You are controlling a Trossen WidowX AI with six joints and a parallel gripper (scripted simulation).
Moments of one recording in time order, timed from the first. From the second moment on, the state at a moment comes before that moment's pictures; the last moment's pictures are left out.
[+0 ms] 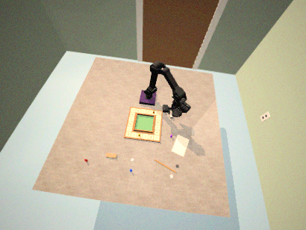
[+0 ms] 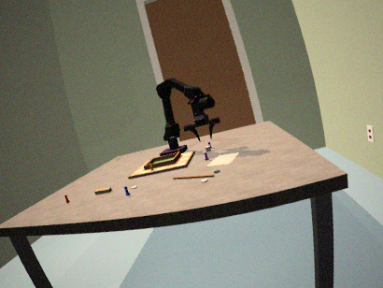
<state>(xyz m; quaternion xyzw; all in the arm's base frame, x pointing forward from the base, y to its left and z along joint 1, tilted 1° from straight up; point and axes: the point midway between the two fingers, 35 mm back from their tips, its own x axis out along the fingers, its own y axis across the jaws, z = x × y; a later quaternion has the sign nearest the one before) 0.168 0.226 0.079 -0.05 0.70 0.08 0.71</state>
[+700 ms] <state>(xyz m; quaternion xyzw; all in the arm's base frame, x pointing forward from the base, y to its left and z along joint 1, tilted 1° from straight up) 0.168 0.230 0.045 -0.04 0.70 0.08 0.71</state>
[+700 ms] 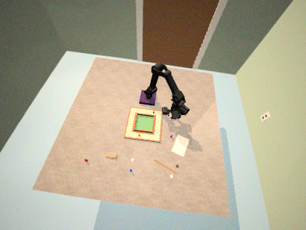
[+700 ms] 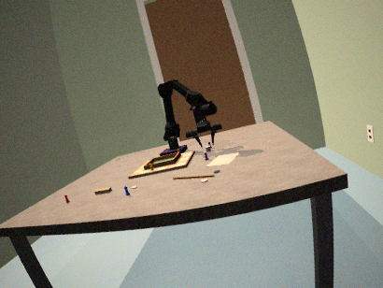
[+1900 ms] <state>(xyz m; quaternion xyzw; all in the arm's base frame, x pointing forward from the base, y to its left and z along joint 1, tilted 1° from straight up) 0.173 0.234 0.086 -0.04 0.70 0.07 0.71</state>
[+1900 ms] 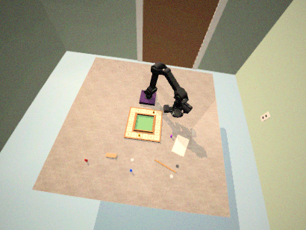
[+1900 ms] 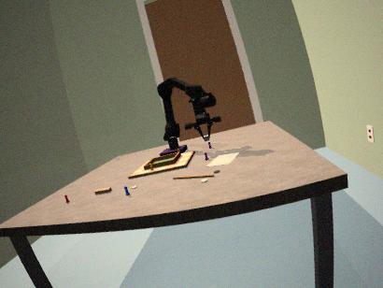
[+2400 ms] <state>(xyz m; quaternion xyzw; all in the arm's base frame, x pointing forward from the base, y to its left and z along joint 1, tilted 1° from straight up) 0.173 0.226 0.149 -0.04 0.70 0.07 0.71</state>
